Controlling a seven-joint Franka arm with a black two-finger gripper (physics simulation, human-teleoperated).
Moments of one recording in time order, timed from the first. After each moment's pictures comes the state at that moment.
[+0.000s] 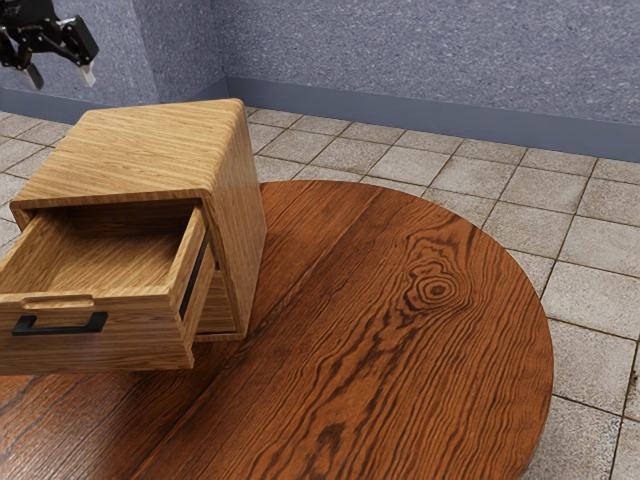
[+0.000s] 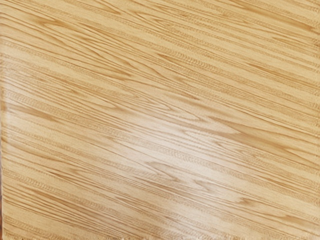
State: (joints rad) arm -0.06 0.09 0.46 -1.25 -0.07 1.51 0.04
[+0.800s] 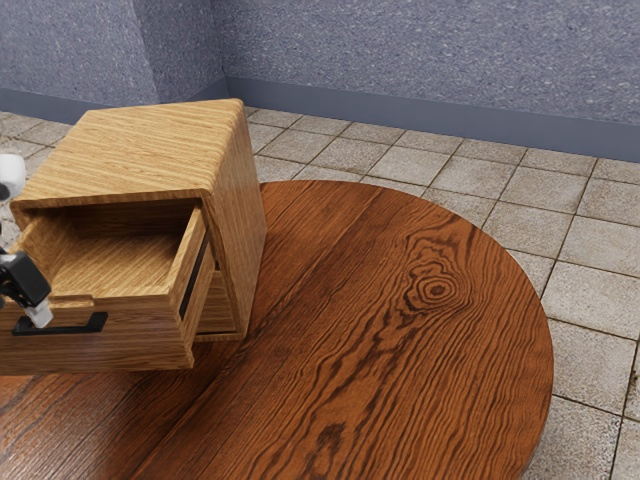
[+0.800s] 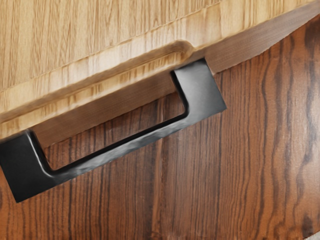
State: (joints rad) arm 0.00 -1.03 0.08 -2.52 -0.01 1.56 -0.02
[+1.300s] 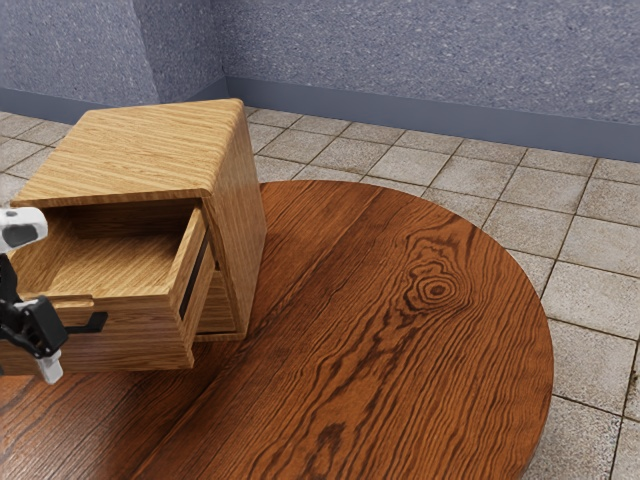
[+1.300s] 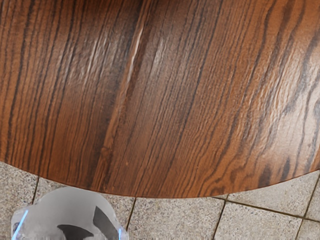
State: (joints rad) arm 0.01 -1.04 0.05 -2.61 -0.14 1.43 -0.28
